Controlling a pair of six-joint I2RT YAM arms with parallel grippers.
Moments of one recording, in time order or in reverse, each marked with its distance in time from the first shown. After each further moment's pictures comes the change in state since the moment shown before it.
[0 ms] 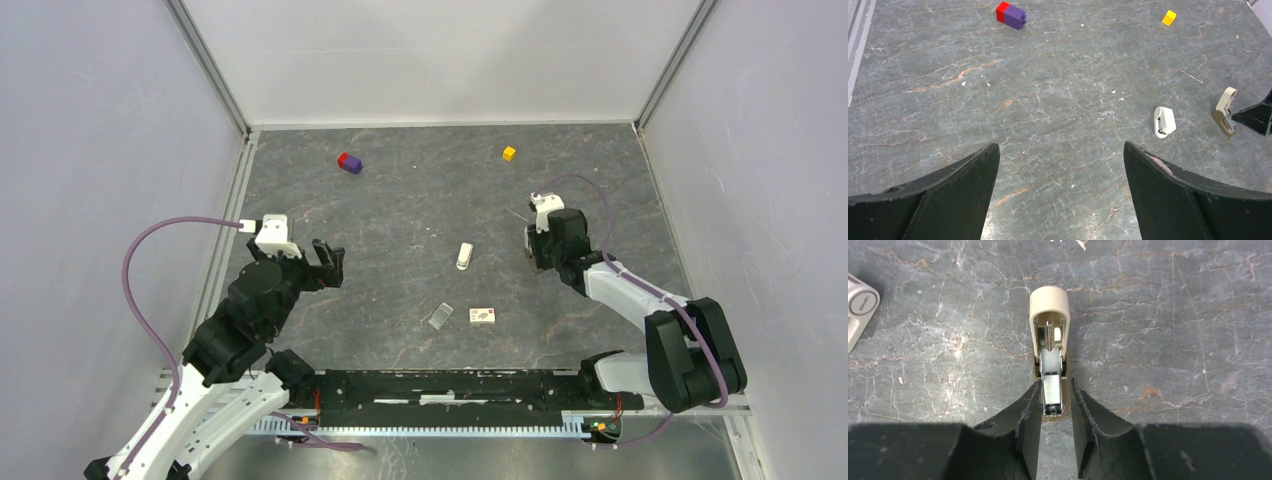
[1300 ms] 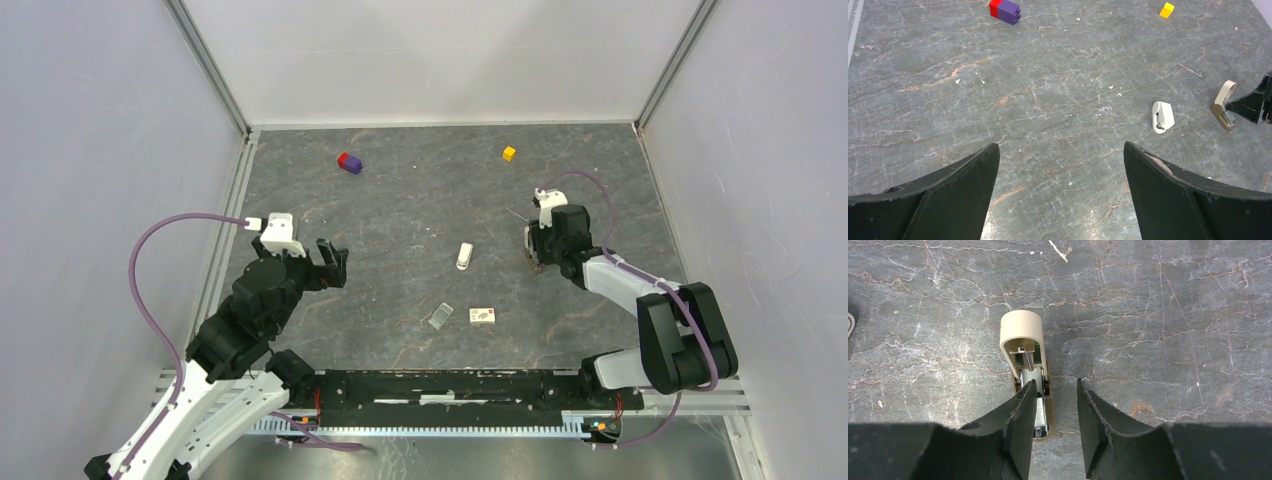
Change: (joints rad) left arm 0.000 0.020 -0.005 0.007 0.022 0.000; right arm -0.054 0.080 0.026 0.066 -0.023 -0.009
